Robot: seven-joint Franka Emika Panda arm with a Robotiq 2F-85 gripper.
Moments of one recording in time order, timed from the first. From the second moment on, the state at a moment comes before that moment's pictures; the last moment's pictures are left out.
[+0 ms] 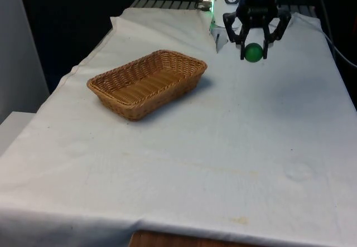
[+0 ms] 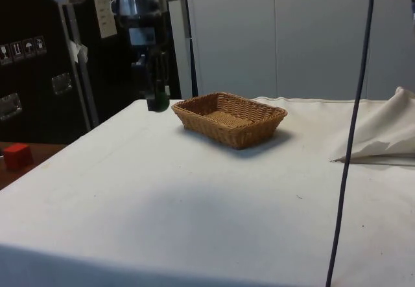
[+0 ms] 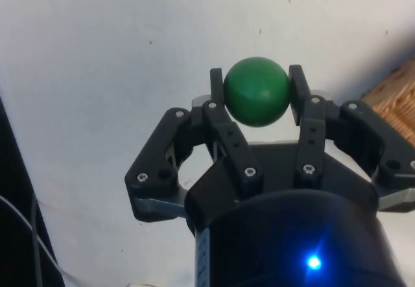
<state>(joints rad) 0.36 0.26 -0.27 -2.04 0.13 2.30 -0.12</state>
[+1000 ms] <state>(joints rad) 0.34 0.19 -0.38 -2.13 0.11 2.30 -0.22</state>
